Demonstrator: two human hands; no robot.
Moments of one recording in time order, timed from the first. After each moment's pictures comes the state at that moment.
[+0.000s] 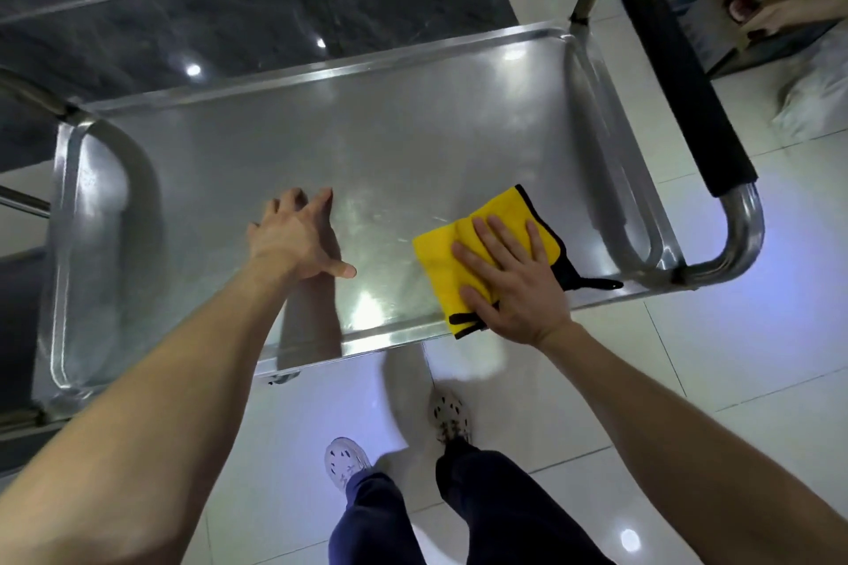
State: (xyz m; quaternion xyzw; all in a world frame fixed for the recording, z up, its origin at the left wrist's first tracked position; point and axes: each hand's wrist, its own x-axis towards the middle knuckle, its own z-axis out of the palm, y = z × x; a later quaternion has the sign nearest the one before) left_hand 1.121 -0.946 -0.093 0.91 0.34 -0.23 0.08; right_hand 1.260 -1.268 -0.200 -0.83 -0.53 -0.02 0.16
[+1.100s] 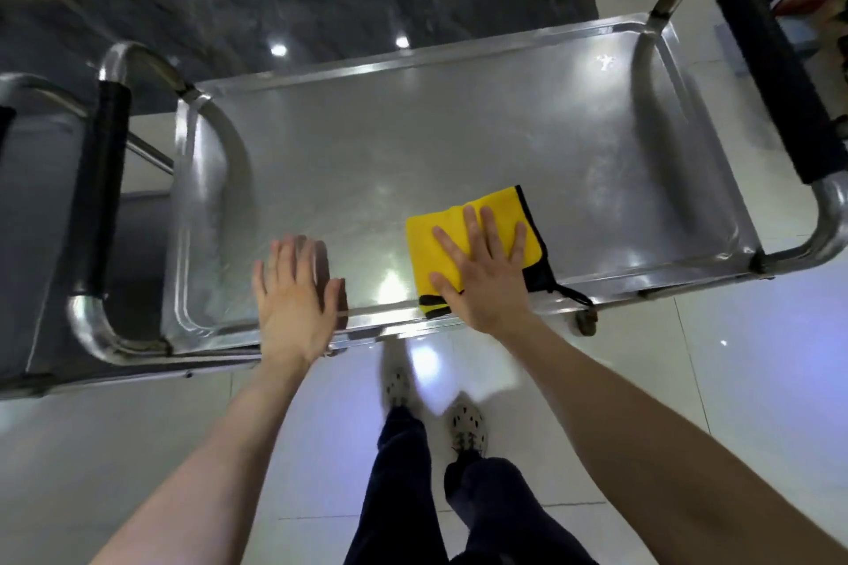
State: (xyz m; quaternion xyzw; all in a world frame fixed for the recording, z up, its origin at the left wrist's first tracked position) left_hand 0.957 -0.959 -0.136 0.89 0.46 0.00 0.08; right_hand 1.203 -1.133 -0.199 -0.84 -0.53 0.00 0.08
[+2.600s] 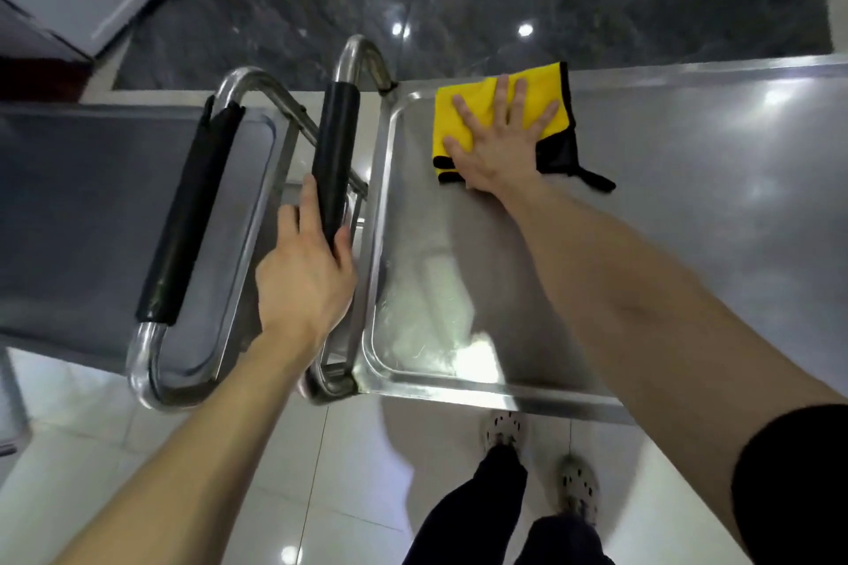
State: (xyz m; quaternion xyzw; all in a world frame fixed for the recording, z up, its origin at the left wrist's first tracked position) left_hand 0.850 -0.742 -0.062 0.81 0.58 0.07 0.05; right_hand 1.152 -0.694 -0.189 -0.85 -0.52 0.09 0.06
